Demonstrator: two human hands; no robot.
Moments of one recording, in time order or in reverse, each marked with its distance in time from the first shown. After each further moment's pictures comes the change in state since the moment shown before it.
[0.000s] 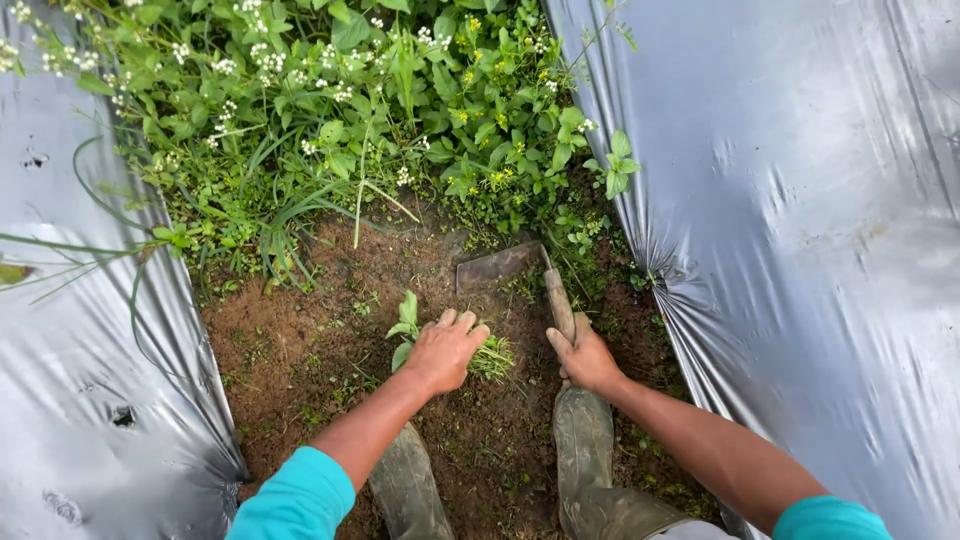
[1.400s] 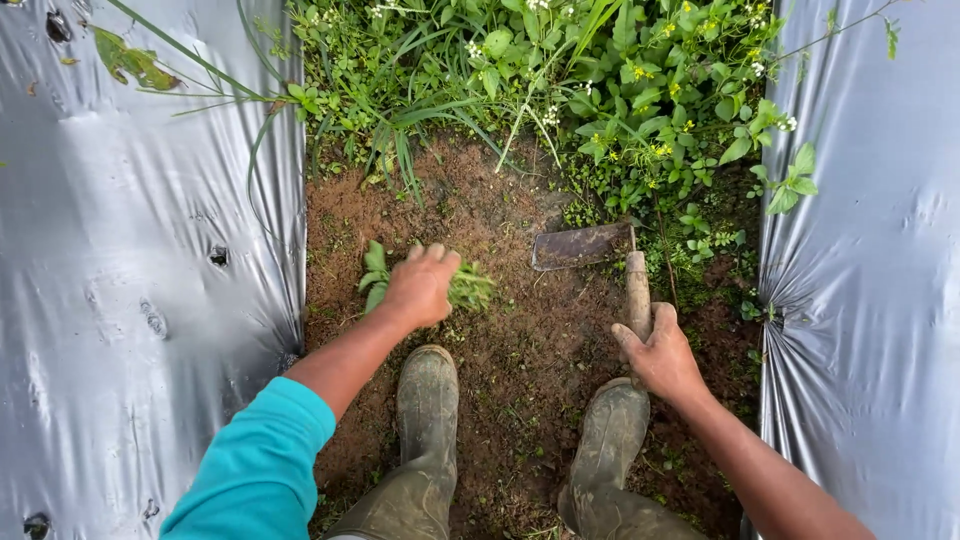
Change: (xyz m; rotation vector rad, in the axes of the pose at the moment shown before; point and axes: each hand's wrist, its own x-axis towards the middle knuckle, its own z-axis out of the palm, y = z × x) left_hand -0.077 -0.105 0.041 -0.249 0.150 -0.490; right_hand -0.046 -0.092 -0.001 -0.327 -0.041 -0.080
